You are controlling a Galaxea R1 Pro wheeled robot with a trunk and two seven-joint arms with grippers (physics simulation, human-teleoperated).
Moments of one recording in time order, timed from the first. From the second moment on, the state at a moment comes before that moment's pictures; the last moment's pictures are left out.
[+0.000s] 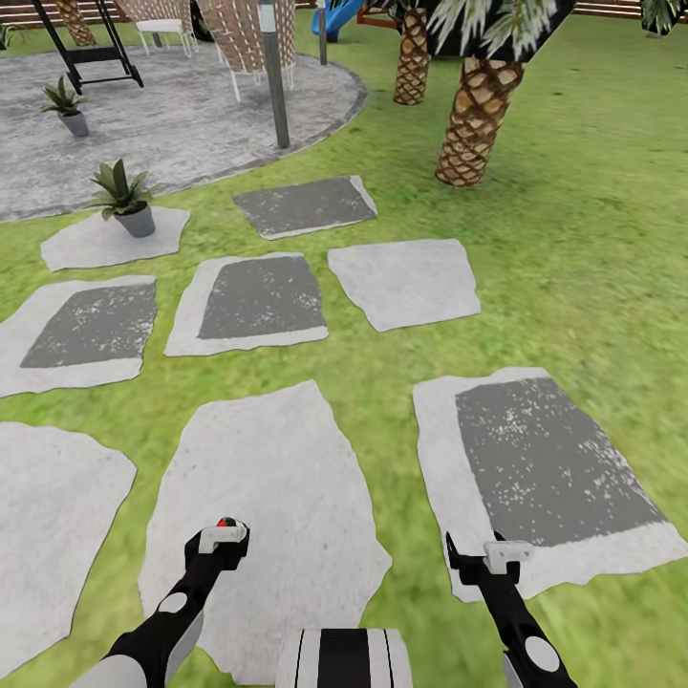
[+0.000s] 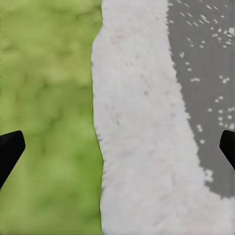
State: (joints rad) left arm -0.56 0.05 0.00 -0.33 0.00 -0.36 -0.01; right arm -0.23 -0.05 -0.01 -0.91 0.00 -0.29 0.00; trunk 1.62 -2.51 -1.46
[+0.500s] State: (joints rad) left arm -0.56 0.05 0.00 -0.33 0.00 -0.36 -0.01; right arm -0.23 -0.05 -0.01 -0.91 0.00 -0.29 0.00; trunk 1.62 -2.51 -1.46
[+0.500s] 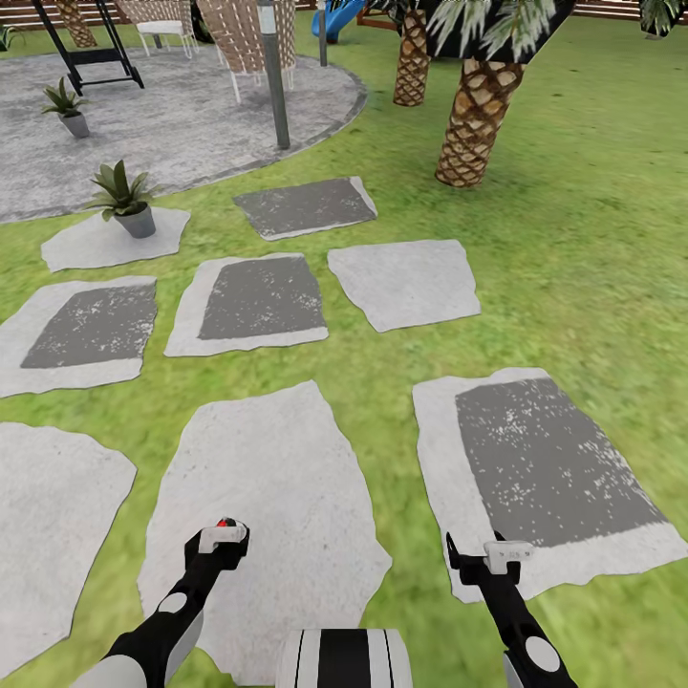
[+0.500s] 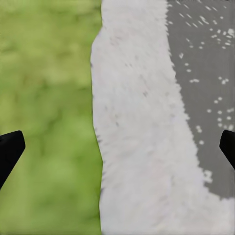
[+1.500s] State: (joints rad) left arm -0.56 0.05 0.00 -0.33 0.00 -0.36 -0.01; right arm -0.23 -0.05 -0.01 -0.91 0.00 -0.29 0.00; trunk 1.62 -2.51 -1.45
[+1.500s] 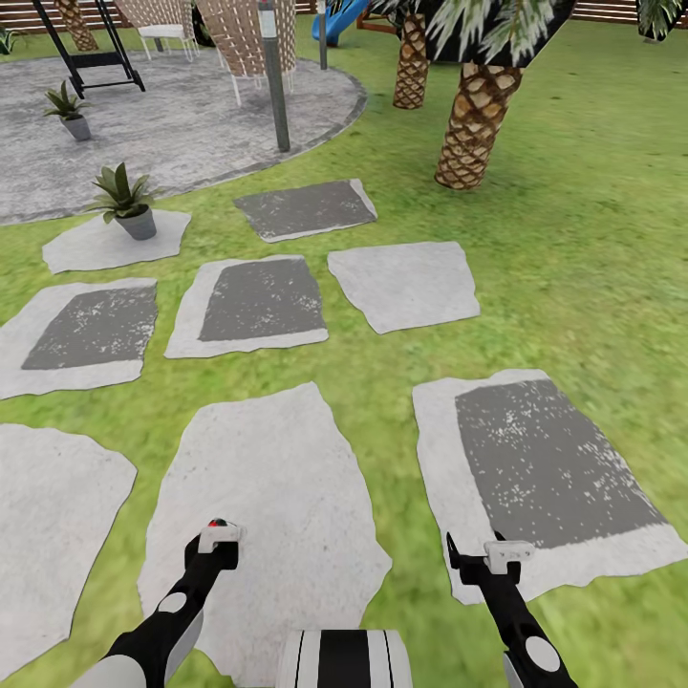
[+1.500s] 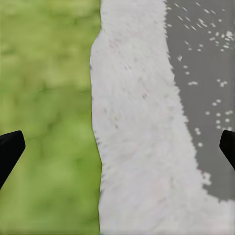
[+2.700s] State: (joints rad) left arm -0.56 0.05 0.00 -0.34 0.00 -0.35 -0.01; right arm -0.23 -0.05 -0.01 -0.91 0.00 -0.30 -0.01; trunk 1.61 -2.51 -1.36
